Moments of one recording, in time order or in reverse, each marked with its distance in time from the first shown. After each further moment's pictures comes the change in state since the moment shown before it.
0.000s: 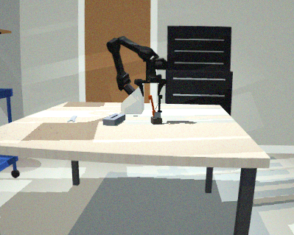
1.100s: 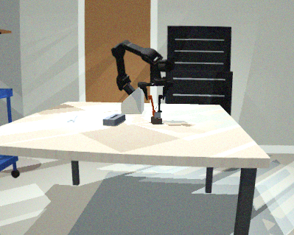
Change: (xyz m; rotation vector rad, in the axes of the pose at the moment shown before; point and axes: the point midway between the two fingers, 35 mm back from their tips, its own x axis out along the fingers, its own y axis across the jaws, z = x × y) arm 0.008 -0.002 0.106 0.010 -0.008 0.001
